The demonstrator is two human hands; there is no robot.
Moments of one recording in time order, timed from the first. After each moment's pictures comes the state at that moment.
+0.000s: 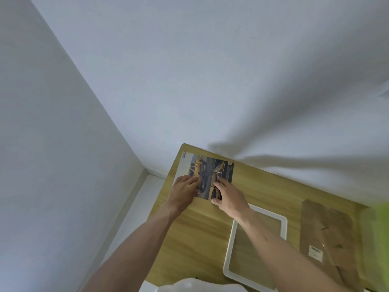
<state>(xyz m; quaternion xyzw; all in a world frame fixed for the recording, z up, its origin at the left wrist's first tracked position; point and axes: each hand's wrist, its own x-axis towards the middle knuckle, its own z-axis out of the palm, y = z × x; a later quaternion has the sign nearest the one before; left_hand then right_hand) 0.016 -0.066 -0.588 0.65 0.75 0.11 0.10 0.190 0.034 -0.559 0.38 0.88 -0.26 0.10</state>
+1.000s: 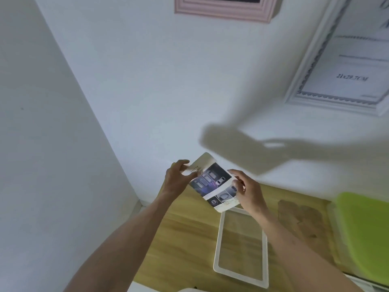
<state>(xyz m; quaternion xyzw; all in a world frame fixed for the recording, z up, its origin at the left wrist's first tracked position) 0.038 -0.057 -0.468 0.40 0.76 0.46 0.25 0.278 0.029 -0.464 0.42 0.78 -0.36 -0.29</state>
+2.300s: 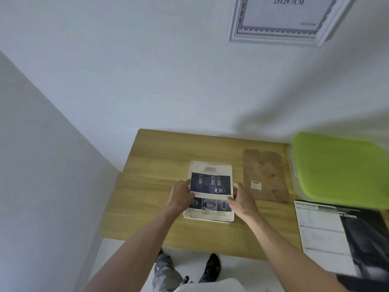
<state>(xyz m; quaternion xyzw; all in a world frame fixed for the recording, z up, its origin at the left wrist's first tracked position) 0.215 -0.122 -0.543 0.47 0.78 0.21 0.34 0.430 -0.063 -0.552 0.62 0.68 -0.39 -0.06</state>
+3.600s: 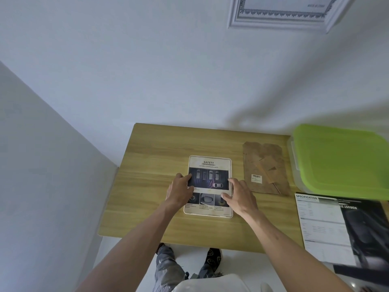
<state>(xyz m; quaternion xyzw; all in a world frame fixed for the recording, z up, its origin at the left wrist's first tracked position) 0.207 -0.118 -0.560 0.50 0.79 0.15 0.32 0.424 -0.066 -0.558 0.61 0.74 -0.29 0.02</state>
